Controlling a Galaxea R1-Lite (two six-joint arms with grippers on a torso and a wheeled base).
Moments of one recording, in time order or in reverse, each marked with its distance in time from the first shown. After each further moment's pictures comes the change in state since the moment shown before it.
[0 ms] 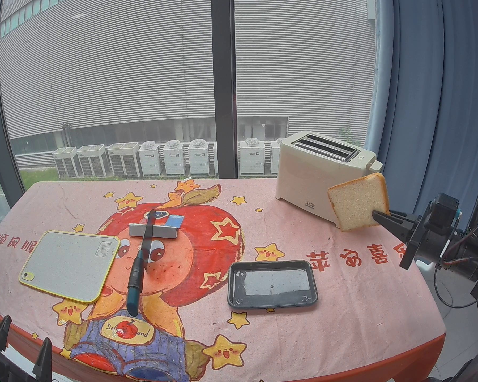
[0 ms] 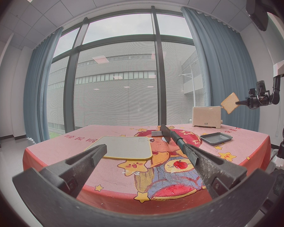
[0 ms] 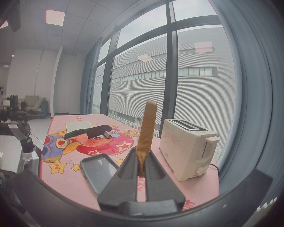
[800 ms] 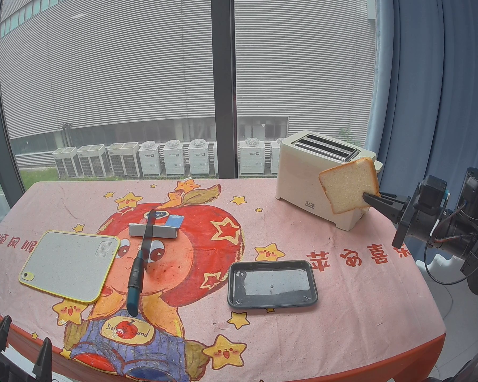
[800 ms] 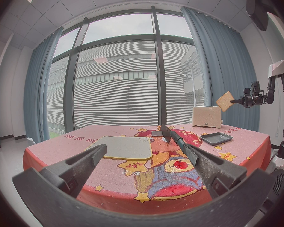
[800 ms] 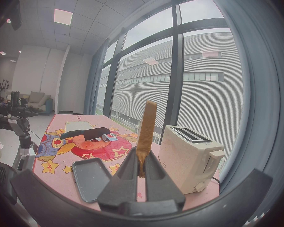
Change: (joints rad) left arm 0.000 0.000 0.000 0.000 0.000 0.000; right arm -0.059 0.116 -0.144 0.002 0.115 -0.047
